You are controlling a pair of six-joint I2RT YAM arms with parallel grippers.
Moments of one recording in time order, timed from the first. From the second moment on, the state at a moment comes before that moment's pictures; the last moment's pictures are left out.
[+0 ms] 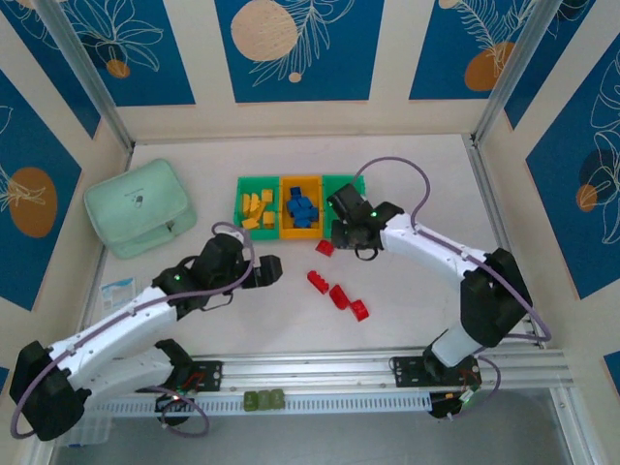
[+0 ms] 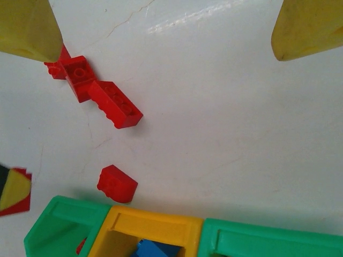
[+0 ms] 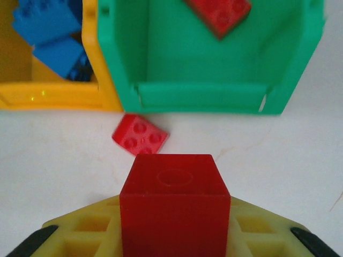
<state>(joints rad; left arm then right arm) -0.73 0.98 0.68 -0.48 0.01 -0.75 0.65 1.56 1.19 -0.74 0.17 0.62</state>
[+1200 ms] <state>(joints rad) -0.68 1.07 0.75 -0.41 0.04 -0.73 0.50 1.95 1.60 -0.76 0.15 0.45</state>
